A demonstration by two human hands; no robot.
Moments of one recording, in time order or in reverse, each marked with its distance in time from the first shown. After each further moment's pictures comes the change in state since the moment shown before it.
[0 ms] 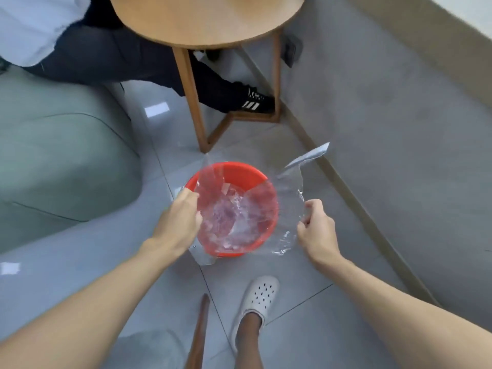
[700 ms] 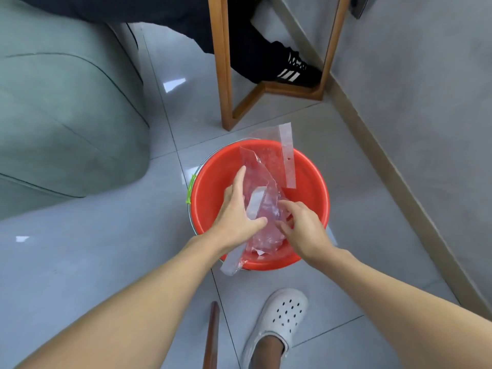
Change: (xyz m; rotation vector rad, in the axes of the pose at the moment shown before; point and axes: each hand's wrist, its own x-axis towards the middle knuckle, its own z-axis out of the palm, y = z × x) left_hand 0.073 -0.037 0.143 -0.779 -0.193 -0.108; right_hand 0.099 0.038 0.174 -0.281 -0.303 -0.307
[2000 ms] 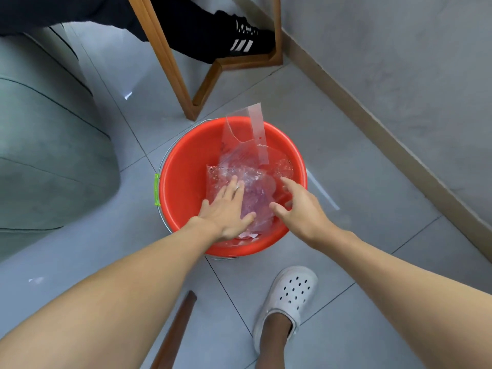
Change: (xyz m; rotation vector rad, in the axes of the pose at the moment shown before) left_hand 0.043 -0.035 0.041 1.058 -0.390 0.013; right_hand -0.020 0.039 0.008 0.240 0.074 0.197
